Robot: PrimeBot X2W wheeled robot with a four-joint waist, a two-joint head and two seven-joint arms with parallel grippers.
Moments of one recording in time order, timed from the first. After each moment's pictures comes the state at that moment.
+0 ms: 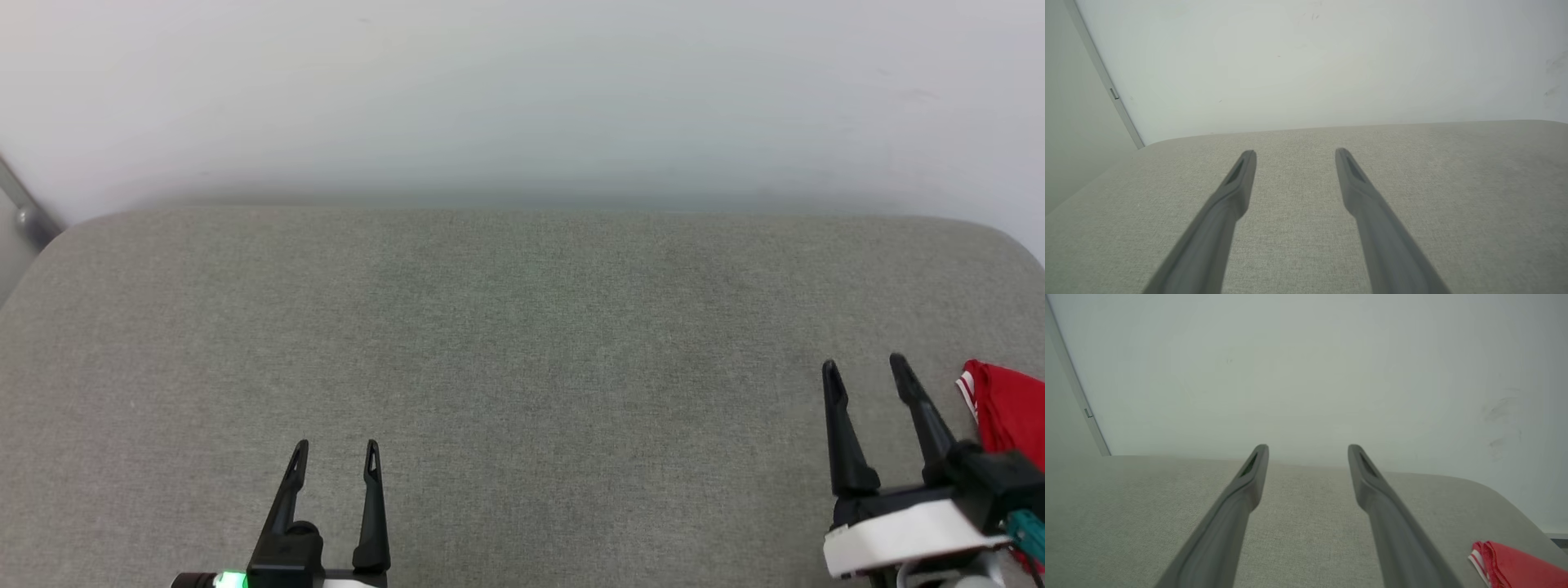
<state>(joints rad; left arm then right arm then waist) 0.13 0.06 -0.13 0.03 -0.02 0.12 -0.26 -0.02 -0.08 -0.02 0.08 0.11 0.13 -0.26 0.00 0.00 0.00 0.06</state>
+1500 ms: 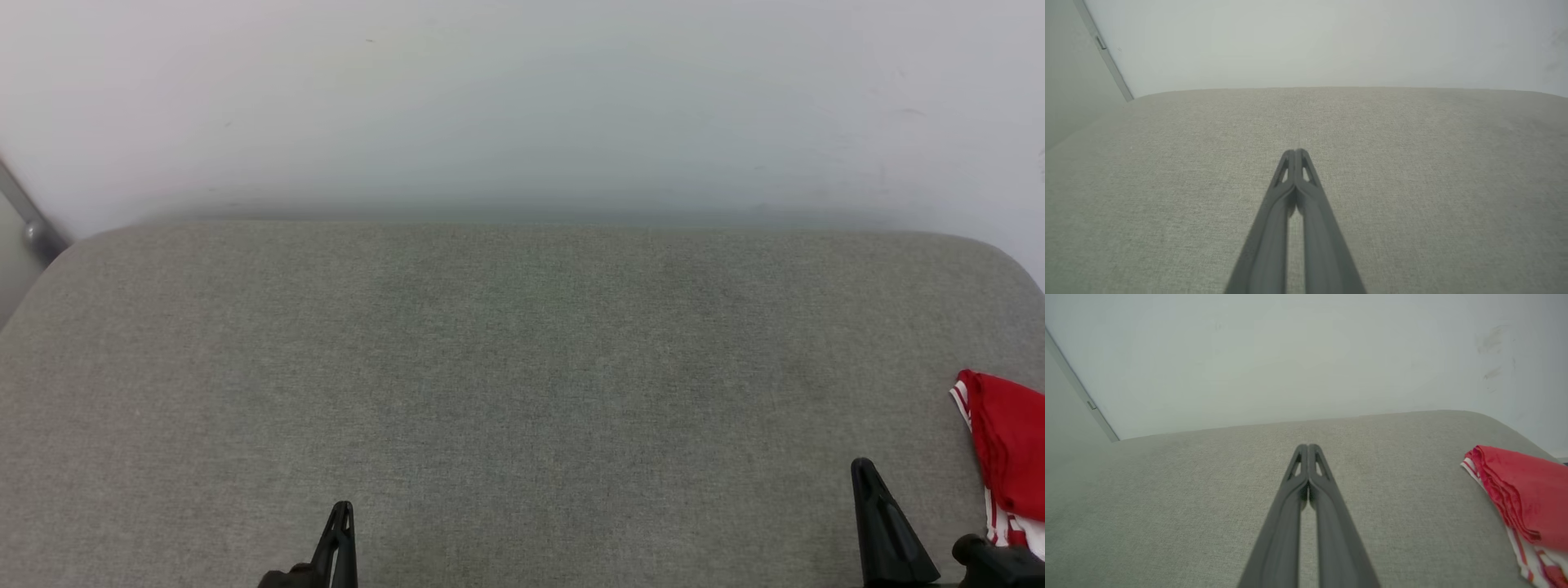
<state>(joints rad) 0.19 0.05 -0.13 0.12 -0.07 0.10 -0.25 0.19 -0.05 -0.02 0.04 0.19 0.13 -0.25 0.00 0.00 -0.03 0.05</state>
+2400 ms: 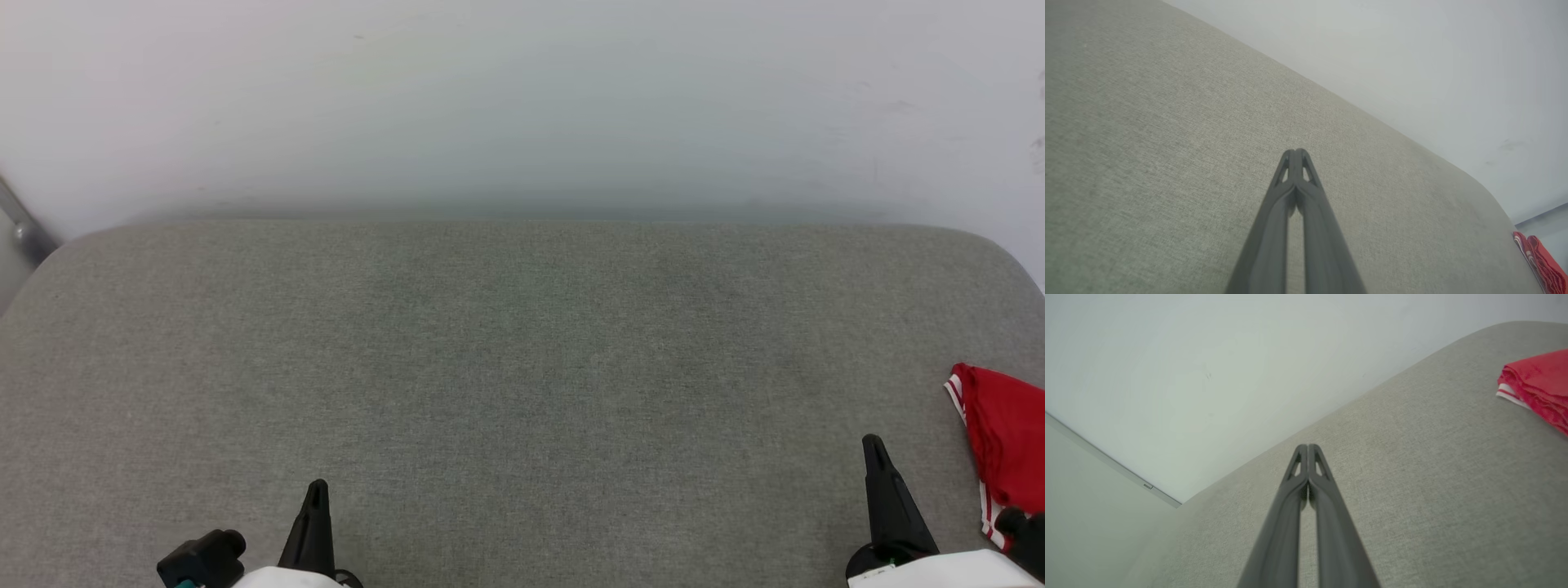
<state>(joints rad) 0.10 0.08 -0.09 0.17 -0.61 0.02 -0.16 0.11 -0.07 -0.02 0.11 0.69 0.13 -0.16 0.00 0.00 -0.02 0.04</state>
